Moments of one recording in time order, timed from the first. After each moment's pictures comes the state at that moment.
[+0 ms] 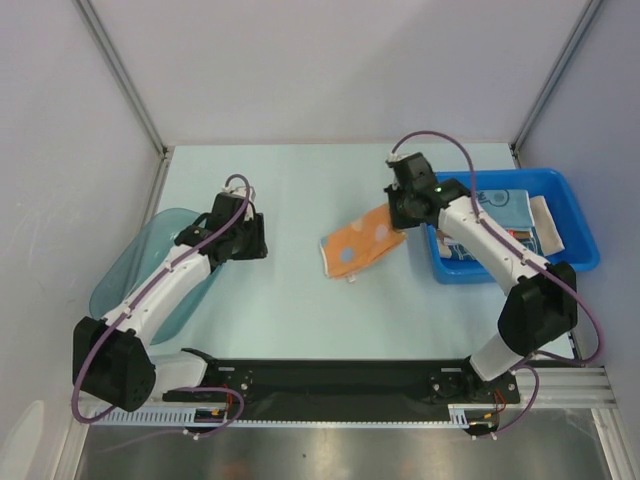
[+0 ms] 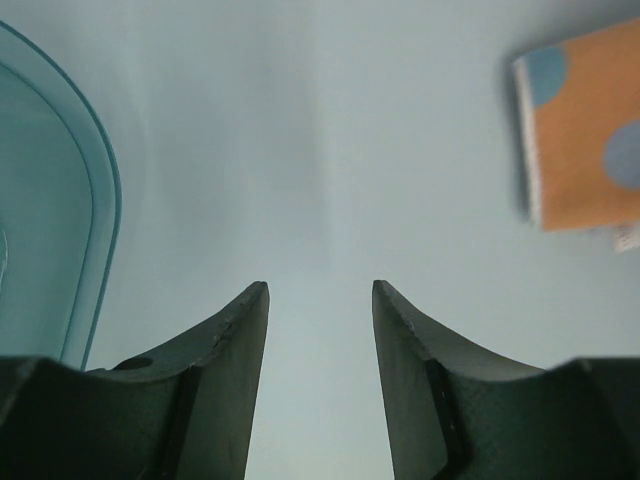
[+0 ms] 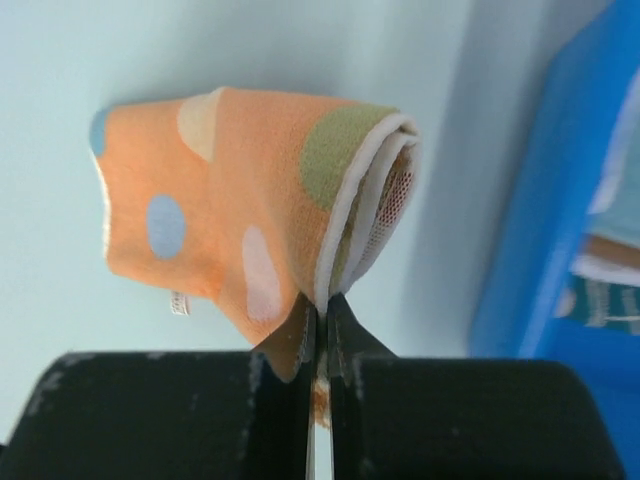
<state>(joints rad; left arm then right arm) -0.36 1.24 0.97 -0.61 -0.07 -0.35 0.51 1.58 1.38 -0.73 0.11 0.24</state>
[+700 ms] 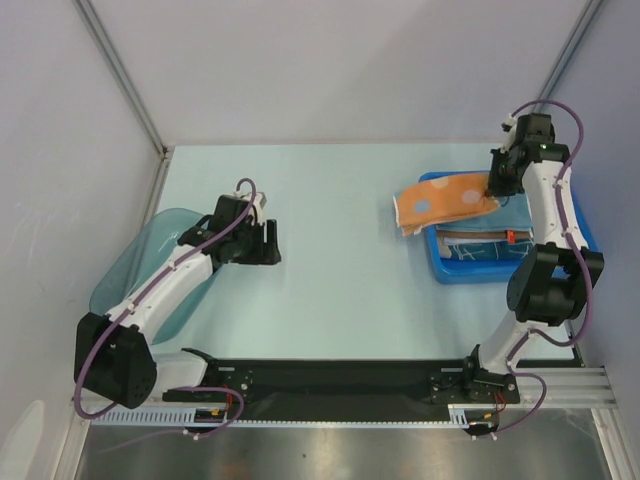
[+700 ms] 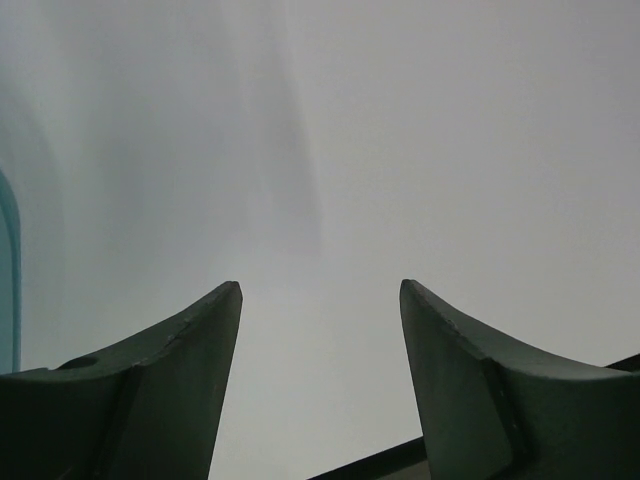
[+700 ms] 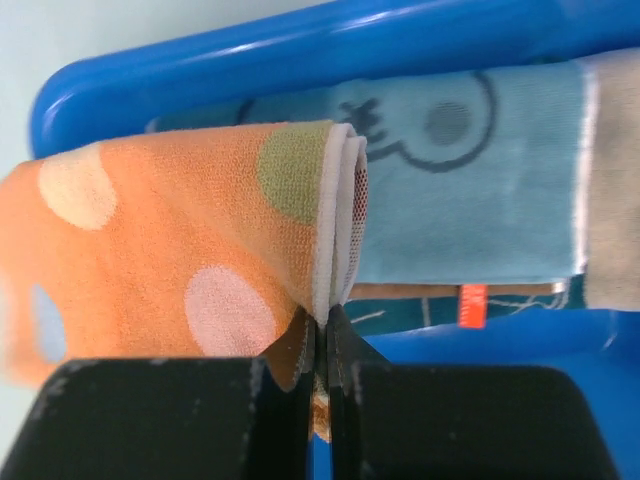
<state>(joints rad) -0.36 1.26 0.93 -0.59 0.09 -0.28 -0.16 1.74 1.72 -0.93 -0.06 0.00</state>
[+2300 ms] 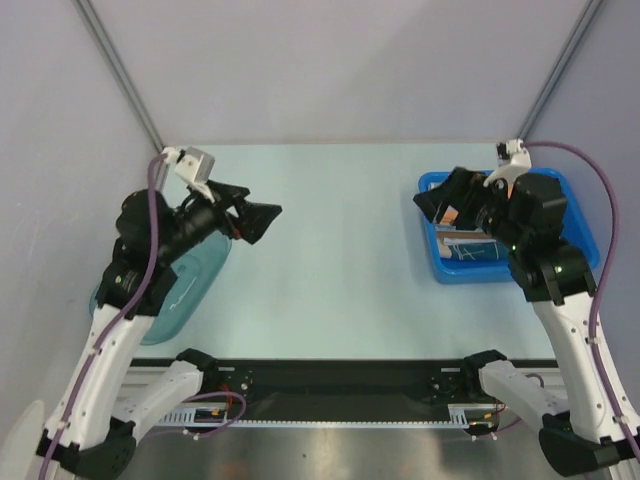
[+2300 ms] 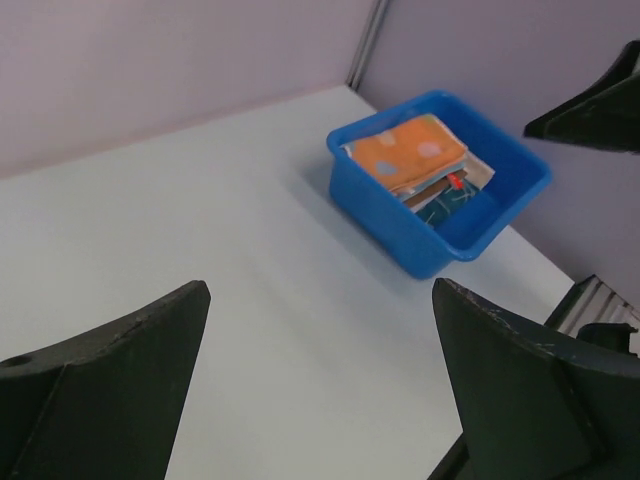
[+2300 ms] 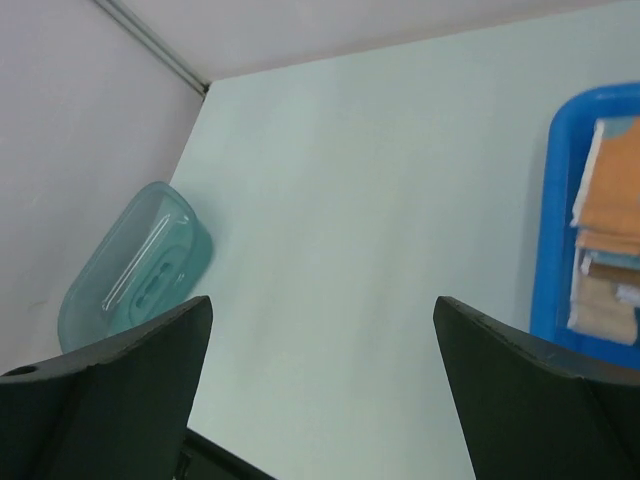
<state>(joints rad) -0.36 0.88 1.22 -0.42 0.37 -0.24 0.25 0.96 1.33 -0.64 -0.22 0.44</state>
